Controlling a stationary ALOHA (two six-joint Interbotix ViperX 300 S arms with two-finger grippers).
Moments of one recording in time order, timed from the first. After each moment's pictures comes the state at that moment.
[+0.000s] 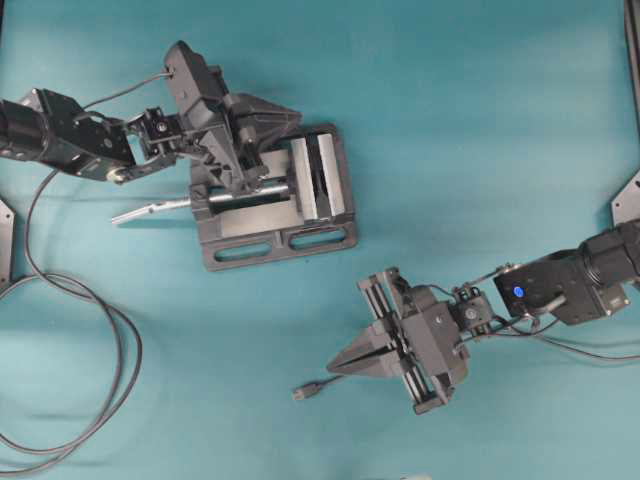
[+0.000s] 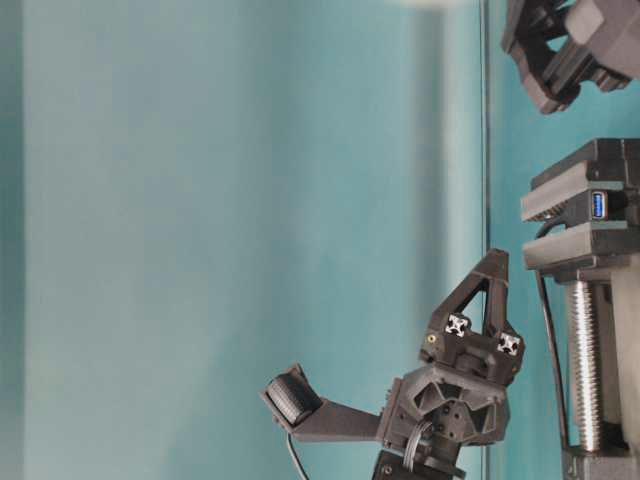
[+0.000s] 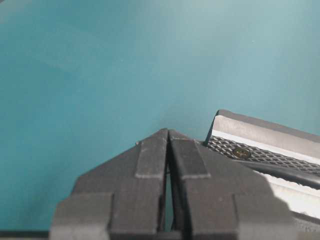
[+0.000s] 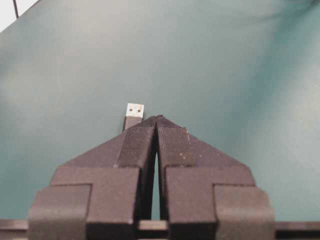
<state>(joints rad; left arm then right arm) 0.28 0.27 0.83 -0.11 -0.78 -0.06 0.28 0.27 0.84 -0.12 -0.78 -0.04</state>
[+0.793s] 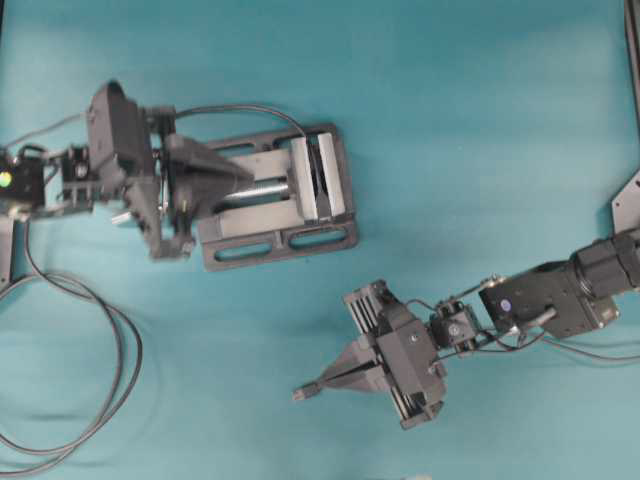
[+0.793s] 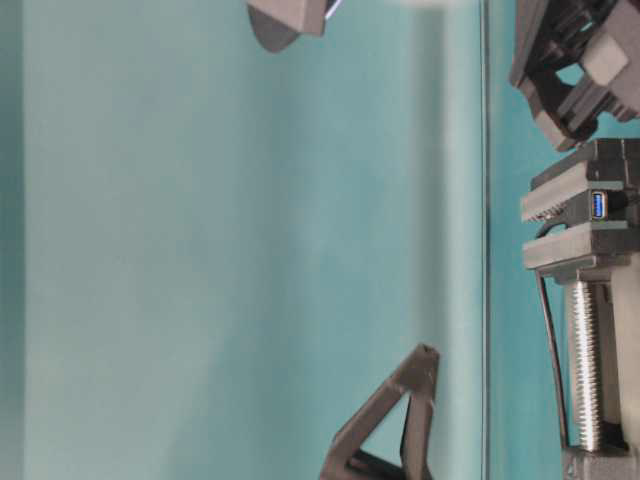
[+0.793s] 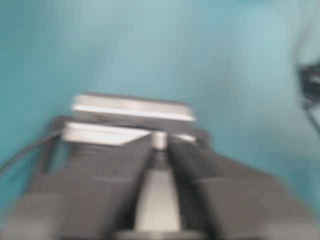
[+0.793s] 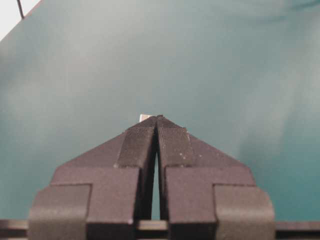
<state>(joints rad) 0.05 -0.19 1.03 -0.08 -0.49 -0.06 0.31 0.28 0.75 -0.11 -0.63 0.00</state>
